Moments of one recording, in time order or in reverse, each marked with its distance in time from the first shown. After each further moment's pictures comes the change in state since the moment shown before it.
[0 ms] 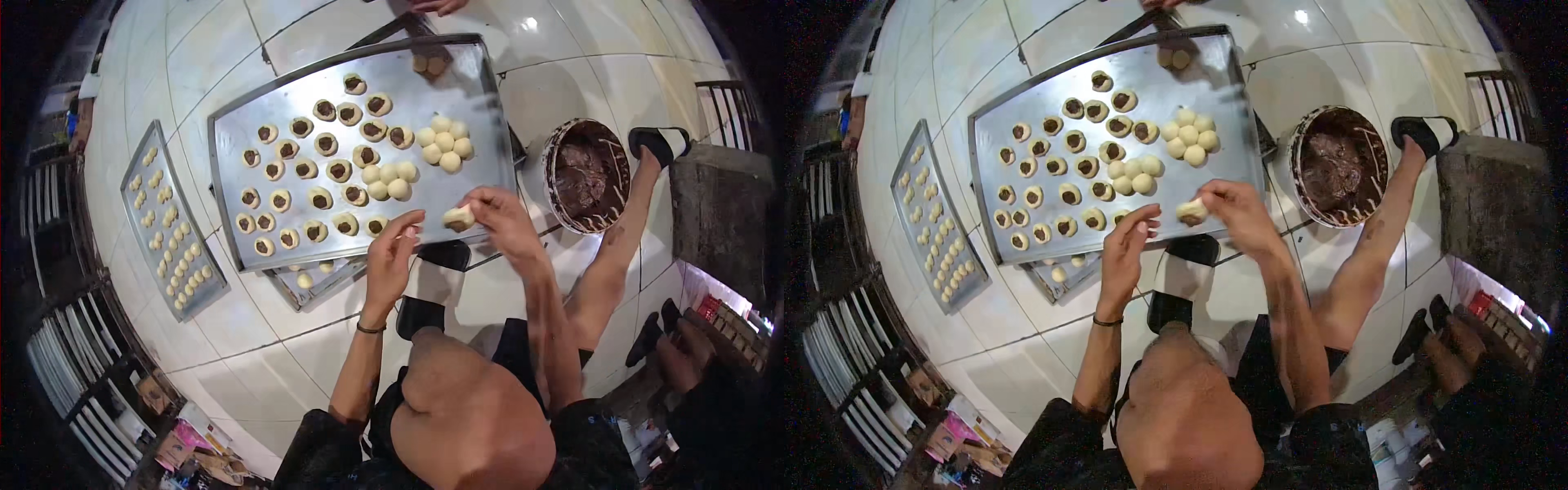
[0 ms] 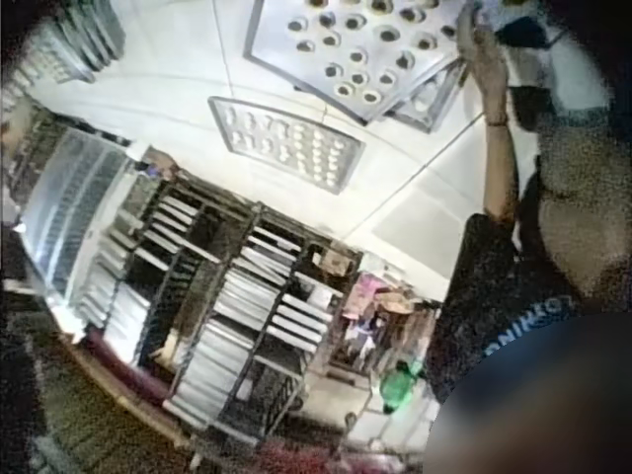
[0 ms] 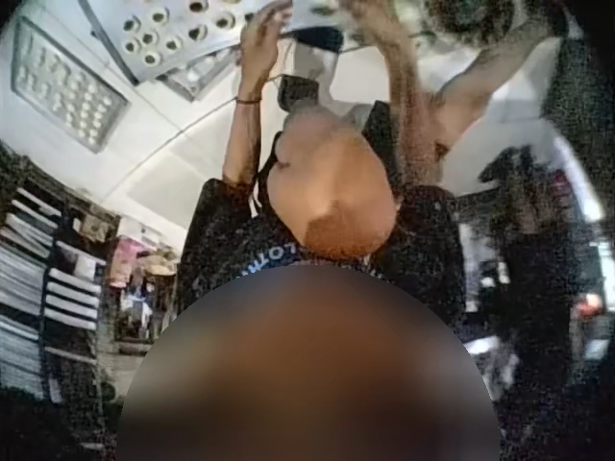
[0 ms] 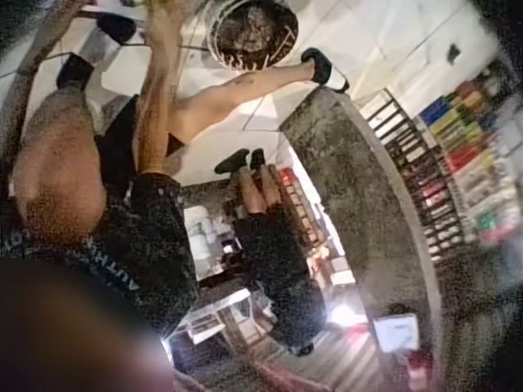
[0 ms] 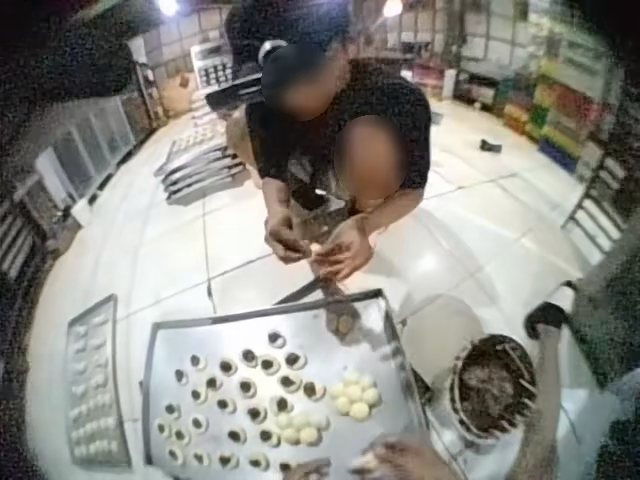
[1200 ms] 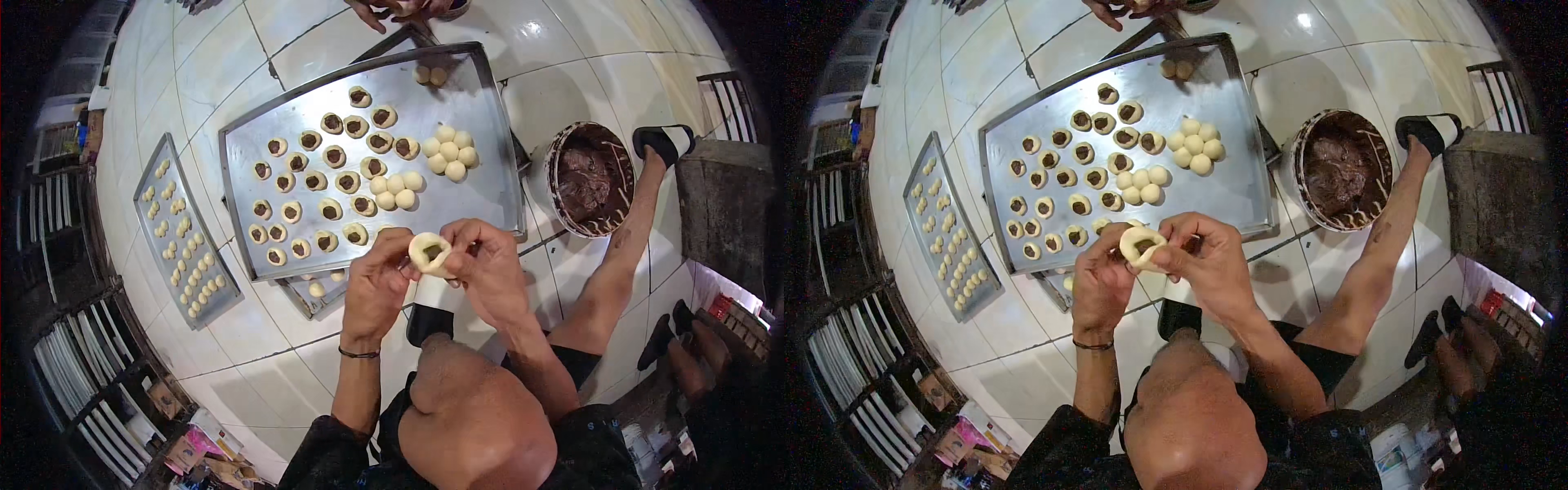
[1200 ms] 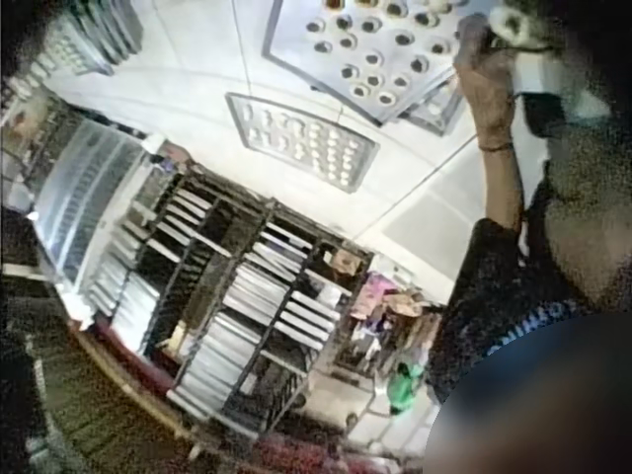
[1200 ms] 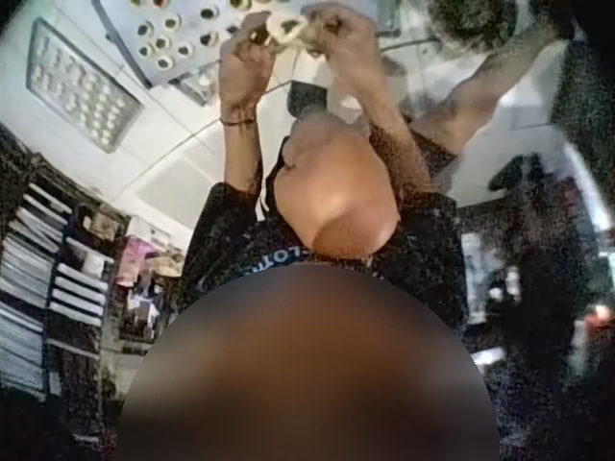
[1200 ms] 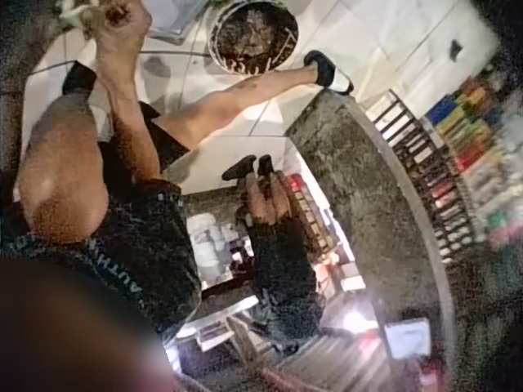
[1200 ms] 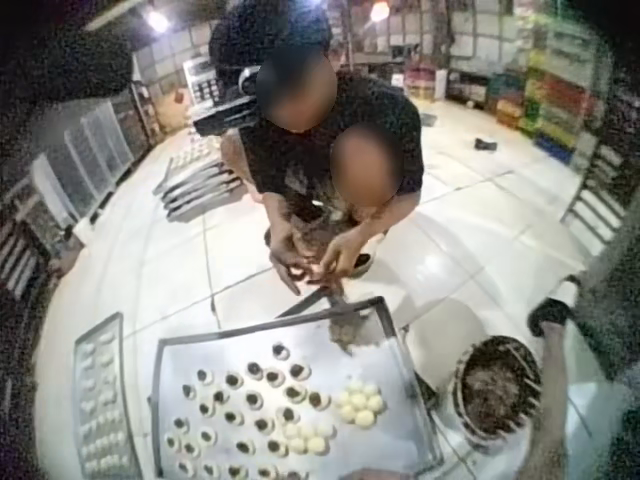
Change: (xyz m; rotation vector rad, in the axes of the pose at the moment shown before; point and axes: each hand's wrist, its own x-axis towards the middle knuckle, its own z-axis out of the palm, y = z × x) left_hand -0.027 0.069 0.013 -0.533 -0.131 0.141; right_hand -0.061 -0.065 0.084 0.527 0.036 -0.154
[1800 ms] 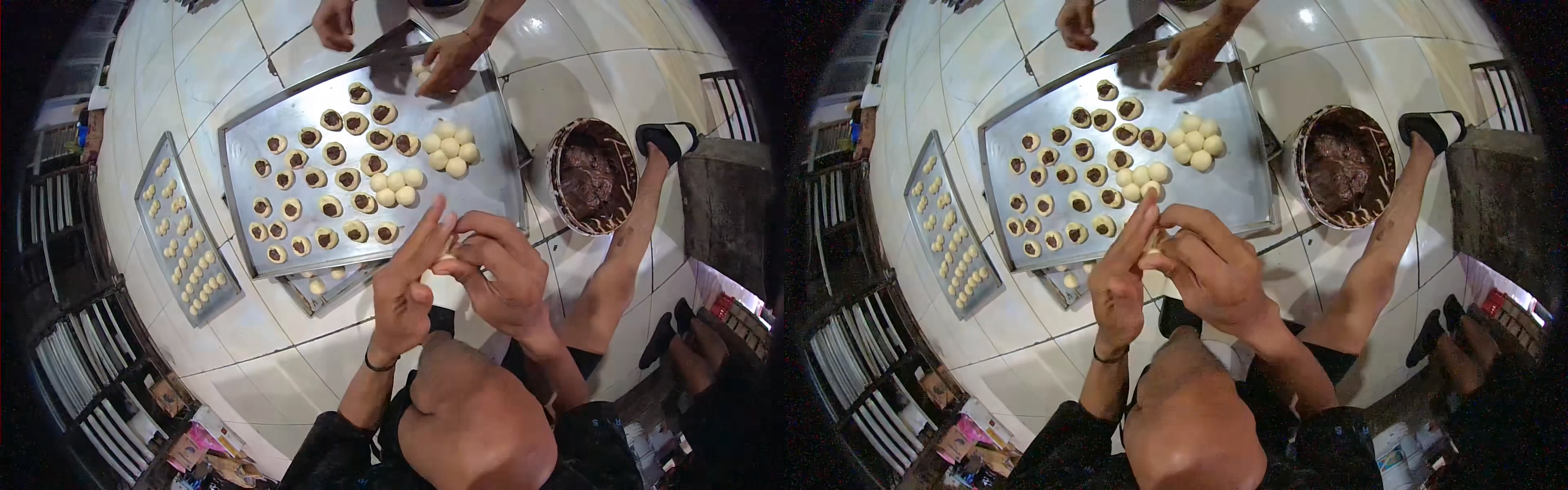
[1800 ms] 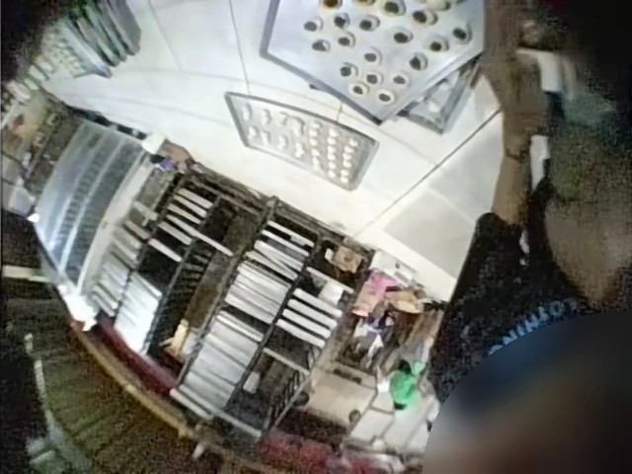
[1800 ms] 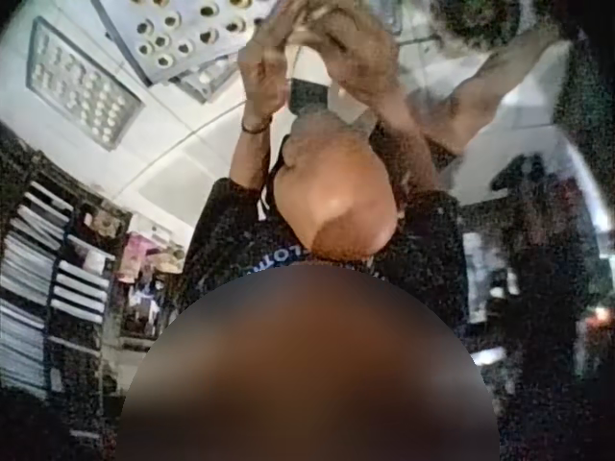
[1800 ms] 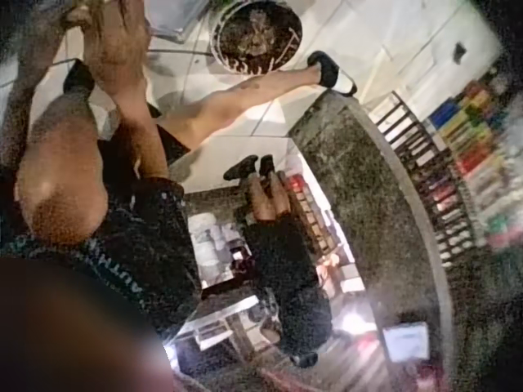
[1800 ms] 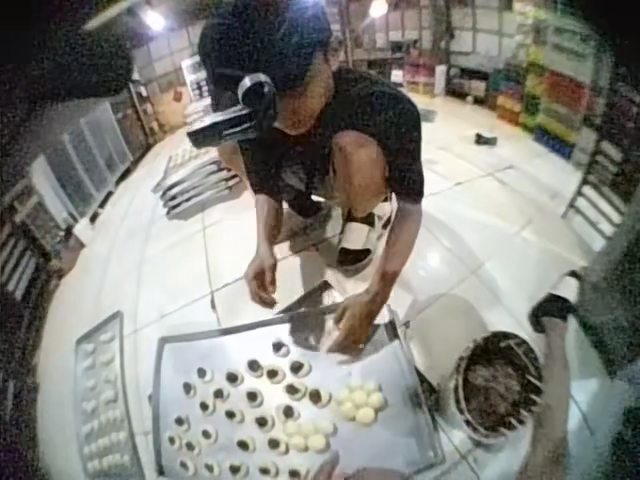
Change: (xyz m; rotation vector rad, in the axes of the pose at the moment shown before) left_hand 0.006 -0.004 0.036 0.574 -0.186 0.285; right_hand -0.003 -0.031 0.019 -1.138 -0.036 -0.771
